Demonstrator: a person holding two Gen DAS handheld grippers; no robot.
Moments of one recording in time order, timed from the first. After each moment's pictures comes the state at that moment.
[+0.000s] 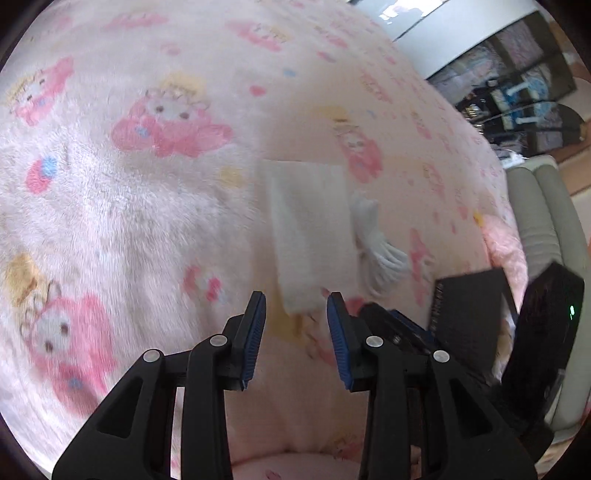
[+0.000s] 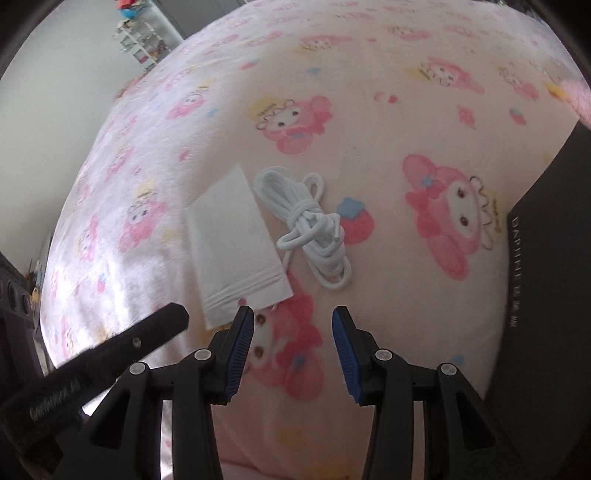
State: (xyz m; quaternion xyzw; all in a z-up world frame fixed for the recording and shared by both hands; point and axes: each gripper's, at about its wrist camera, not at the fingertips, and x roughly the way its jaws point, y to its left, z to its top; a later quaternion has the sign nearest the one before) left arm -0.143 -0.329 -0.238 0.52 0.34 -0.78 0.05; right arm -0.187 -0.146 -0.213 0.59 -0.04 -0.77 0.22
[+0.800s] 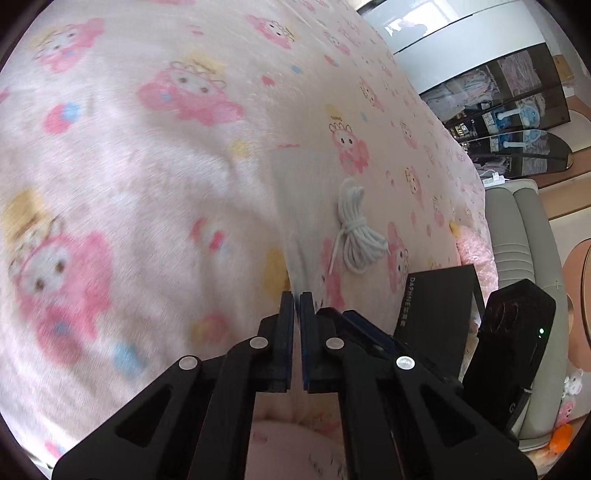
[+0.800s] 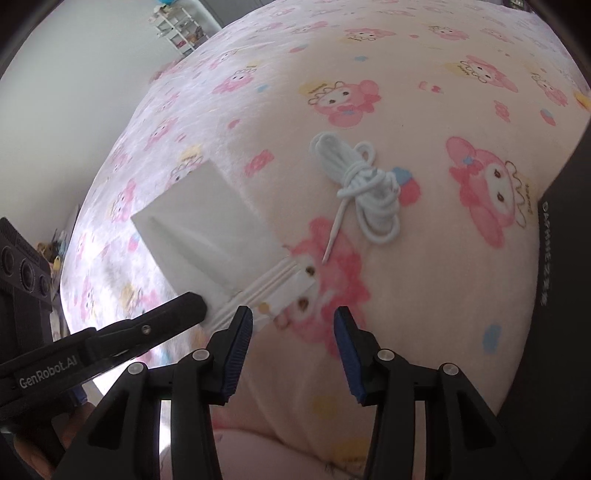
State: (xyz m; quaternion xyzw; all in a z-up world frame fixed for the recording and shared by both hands) left arm -0.072 -0.325 -0.216 0.48 0.41 -0.77 0.02; right arm -0.143 -0.150 -0.200 0.59 -0.03 -0.75 0.30
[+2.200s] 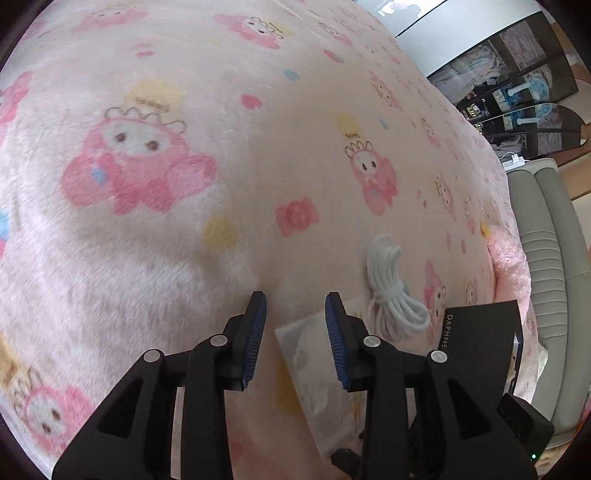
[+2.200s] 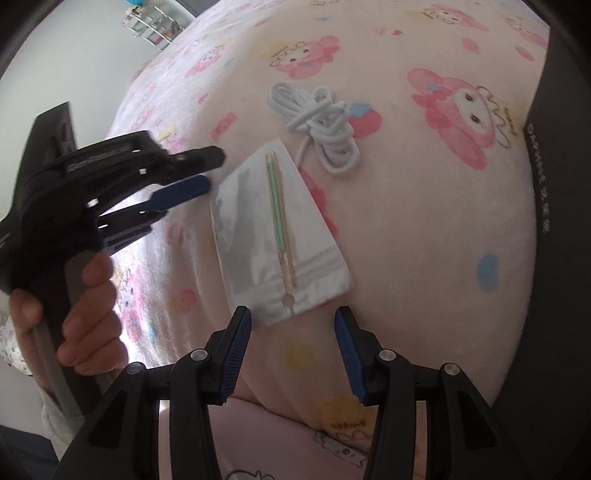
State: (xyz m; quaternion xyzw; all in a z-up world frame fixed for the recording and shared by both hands) left arm -0.189 -0.339 -0.255 0.52 0.33 -0.78 0.03; right arm -0.140 -0.122 -0.232 0.63 -0.06 -0.72 0.28
